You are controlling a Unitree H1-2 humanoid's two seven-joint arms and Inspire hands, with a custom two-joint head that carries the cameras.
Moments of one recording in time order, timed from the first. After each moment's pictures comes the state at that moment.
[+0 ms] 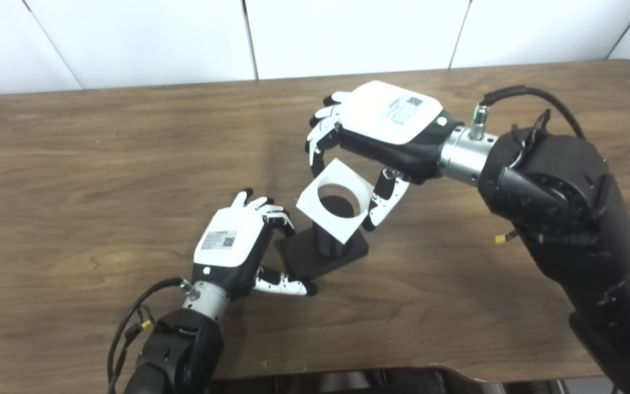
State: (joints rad) left arm 0.08 0.18 -0.39 -0.35 1.11 0.13 -0.28; right arm -0.50 -0.39 0.36 -0.68 -0.81 0.21 0.98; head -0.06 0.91
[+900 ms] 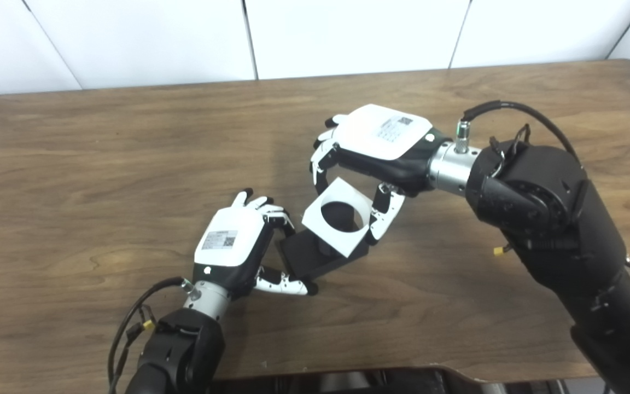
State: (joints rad) left arm 0.08 0.18 -0.40 -0.36 1.11 0.14 -0.29; right arm -0.47 -0.38 0.38 -0.62 -0.82 0.19 0.98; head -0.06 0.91
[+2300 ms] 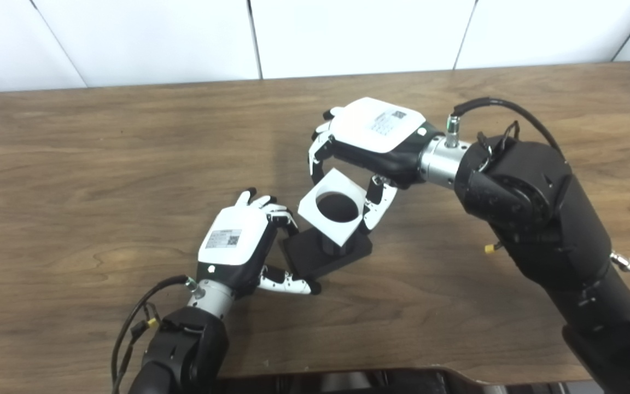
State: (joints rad) left arm 0.08 0.18 -0.41 -0.36 1.12 0.15 -0.29; right arm -0.48 -0.36 0.39 -0.55 -0.85 0.15 0.94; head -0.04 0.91
